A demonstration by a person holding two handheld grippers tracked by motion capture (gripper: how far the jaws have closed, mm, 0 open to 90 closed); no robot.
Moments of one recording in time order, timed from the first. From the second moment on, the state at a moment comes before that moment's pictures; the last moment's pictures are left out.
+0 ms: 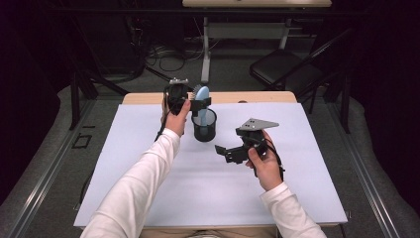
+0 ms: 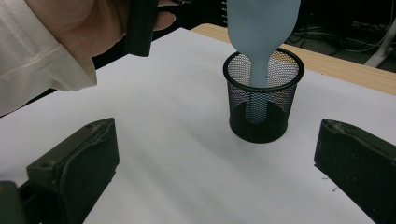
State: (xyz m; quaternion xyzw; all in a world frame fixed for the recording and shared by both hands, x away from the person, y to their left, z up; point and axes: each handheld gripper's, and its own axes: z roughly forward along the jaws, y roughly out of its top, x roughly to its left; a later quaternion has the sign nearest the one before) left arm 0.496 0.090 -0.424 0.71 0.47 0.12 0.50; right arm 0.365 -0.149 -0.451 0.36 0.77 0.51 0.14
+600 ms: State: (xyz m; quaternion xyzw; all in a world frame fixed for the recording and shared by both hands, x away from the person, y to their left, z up) left arm 0.487 0.099 -0.410 0.71 0.46 0.11 0.52; right arm 0.365 -0.152 -0.451 0.36 0.76 0.52 0.13
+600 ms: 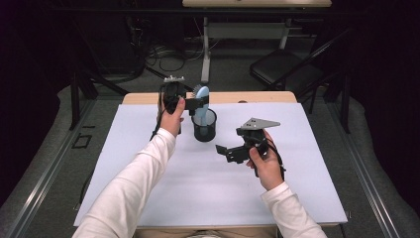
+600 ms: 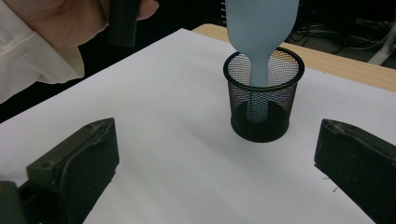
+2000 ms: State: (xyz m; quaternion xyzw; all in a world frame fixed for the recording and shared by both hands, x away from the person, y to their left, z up) left arm 0.447 0.159 -0.378 0.74 0.44 0.09 0.50; right arm 0.369 -0.157 -0.450 0.37 0.77 0.51 0.14
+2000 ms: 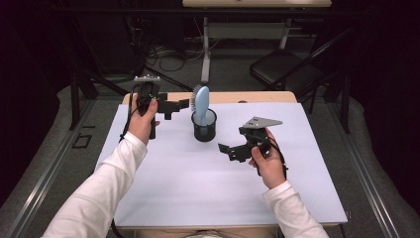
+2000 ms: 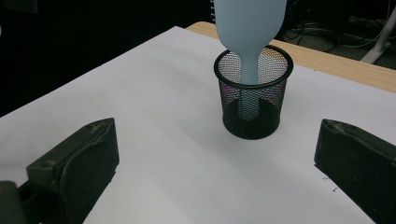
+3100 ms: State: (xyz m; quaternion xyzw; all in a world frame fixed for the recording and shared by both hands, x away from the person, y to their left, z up) left arm 0.408 0.190 -0.395 0.76 0.40 0.11 0.49; right arm 0.367 -0.159 -0.450 0.38 0.77 0.49 0.15
